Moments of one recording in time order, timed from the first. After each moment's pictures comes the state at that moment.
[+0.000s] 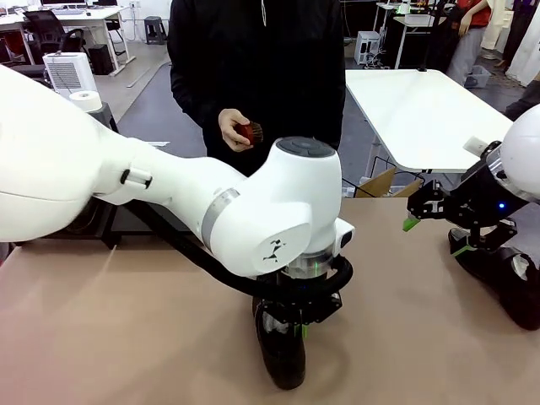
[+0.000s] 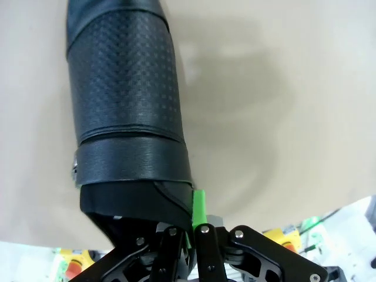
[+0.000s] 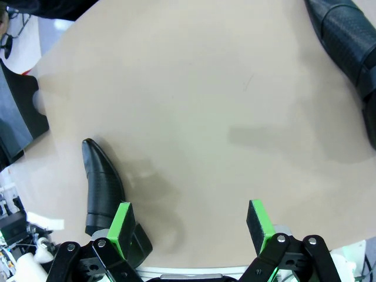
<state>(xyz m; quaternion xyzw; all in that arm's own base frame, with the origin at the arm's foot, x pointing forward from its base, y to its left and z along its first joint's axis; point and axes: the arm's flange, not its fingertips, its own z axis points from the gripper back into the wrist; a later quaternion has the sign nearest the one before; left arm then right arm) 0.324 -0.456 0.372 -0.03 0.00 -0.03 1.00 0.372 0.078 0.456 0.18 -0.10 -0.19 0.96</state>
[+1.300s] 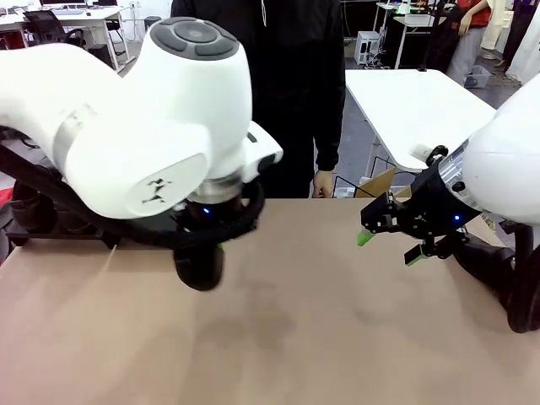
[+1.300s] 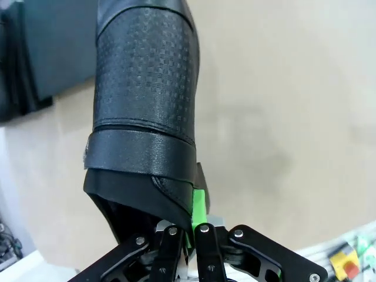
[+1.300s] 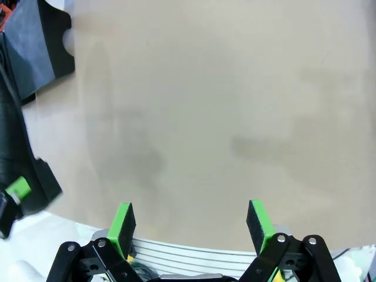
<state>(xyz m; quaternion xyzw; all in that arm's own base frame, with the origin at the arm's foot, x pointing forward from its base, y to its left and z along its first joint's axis) 0.343 -0.331 0.496 0.04 -0.18 -0.08 0.98 0.346 0.156 0.459 0.20 -0.09 -0.10 0.97</state>
